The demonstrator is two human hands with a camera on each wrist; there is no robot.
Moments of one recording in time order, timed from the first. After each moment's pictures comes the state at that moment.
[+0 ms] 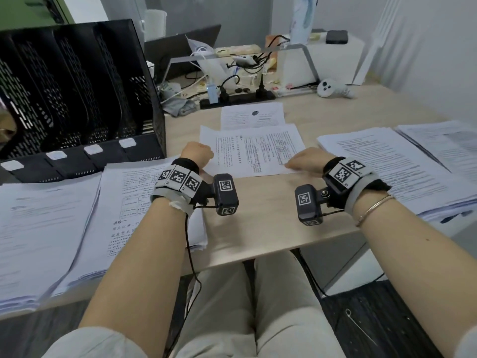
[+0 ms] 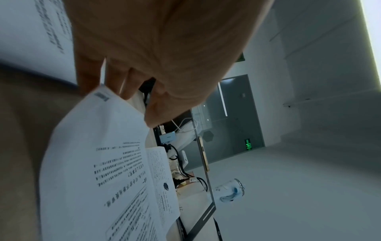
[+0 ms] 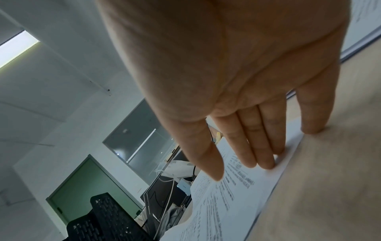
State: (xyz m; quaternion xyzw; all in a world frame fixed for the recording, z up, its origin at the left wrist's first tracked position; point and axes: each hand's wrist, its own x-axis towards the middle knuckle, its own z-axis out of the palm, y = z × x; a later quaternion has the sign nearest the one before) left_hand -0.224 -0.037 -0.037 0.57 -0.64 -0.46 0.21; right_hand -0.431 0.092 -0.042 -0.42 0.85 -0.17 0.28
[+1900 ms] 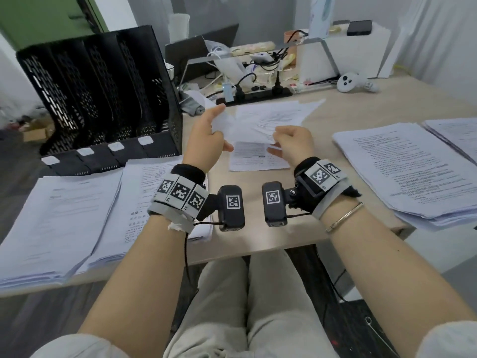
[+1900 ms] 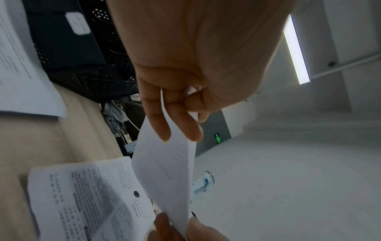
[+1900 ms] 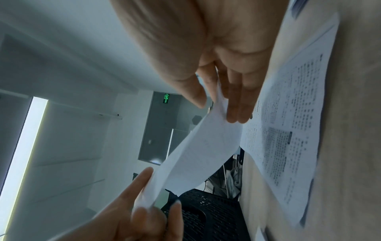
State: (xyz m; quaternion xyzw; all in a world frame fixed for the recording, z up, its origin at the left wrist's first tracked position) left_hand -0.216 0.018 -0.005 0.40 -0.73 -0.39 0.40; right_hand -0.379 0.065 -0.042 -0.28 0.62 -0.64 0.36
